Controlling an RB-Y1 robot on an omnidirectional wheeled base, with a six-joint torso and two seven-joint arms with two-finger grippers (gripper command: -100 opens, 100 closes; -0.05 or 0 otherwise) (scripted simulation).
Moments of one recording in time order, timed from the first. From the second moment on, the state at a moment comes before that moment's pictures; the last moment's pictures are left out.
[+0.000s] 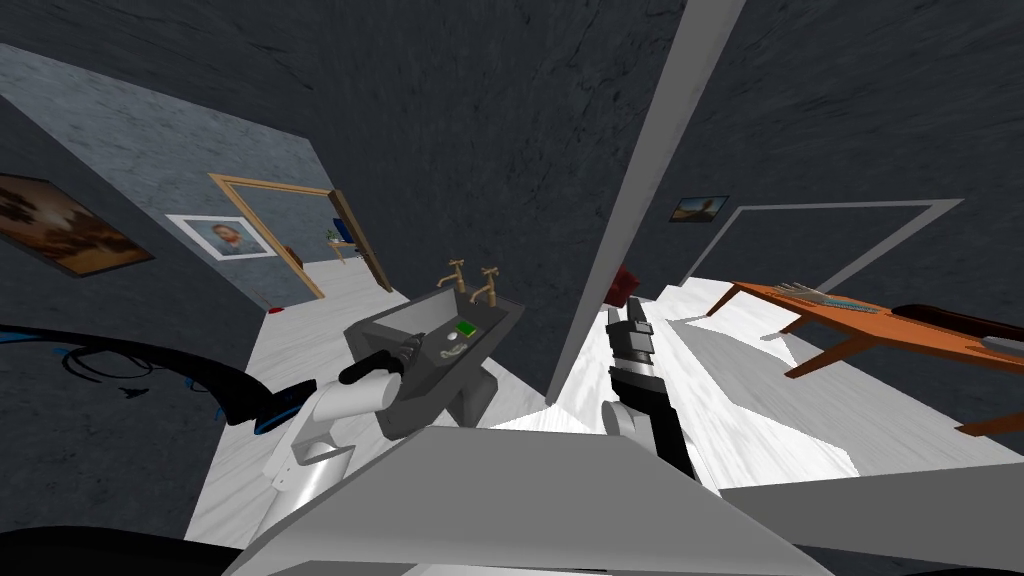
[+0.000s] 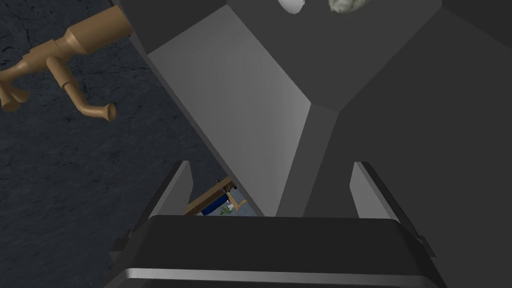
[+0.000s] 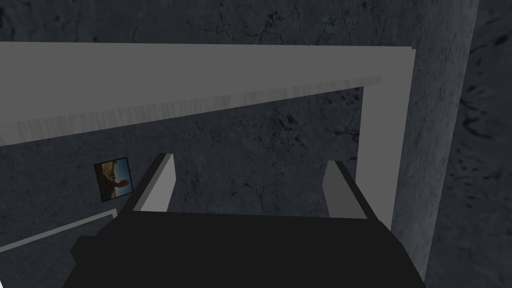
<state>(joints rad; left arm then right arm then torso) 0.31 0.22 0.30 -2.25 0.18 1.01 -0.24 0.48 0.04 -0.05 -2.33 0.03 -0.35 0.07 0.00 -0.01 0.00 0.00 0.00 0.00</state>
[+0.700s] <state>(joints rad) 0.34 0.24 0.30 -2.22 0.22 1.19 -0.26 0.48 0.04 -0.05 -2.33 0.03 -0.35 0.07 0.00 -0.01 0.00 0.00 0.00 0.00</state>
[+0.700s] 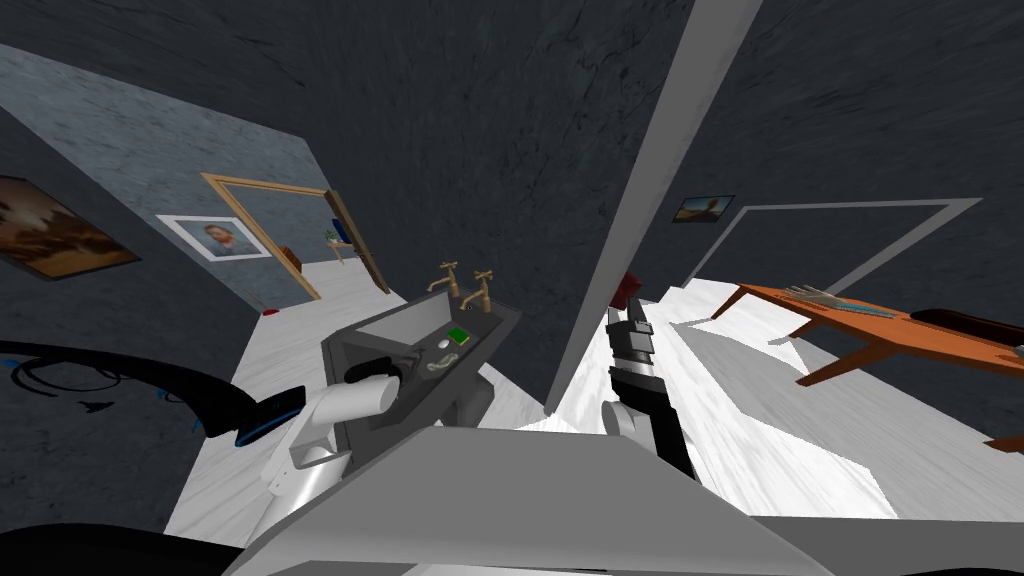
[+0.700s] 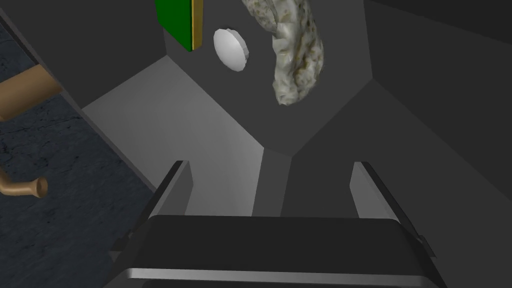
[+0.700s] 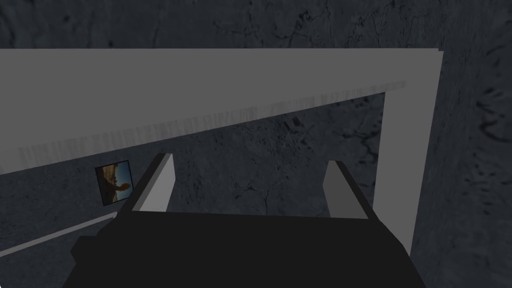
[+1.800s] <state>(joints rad) 0.34 0.24 0.27 -2.13 0.22 1.23 -0.27 0.48 0.04 -0.05 -2.33 0.03 -0.35 0.07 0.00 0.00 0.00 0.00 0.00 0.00</state>
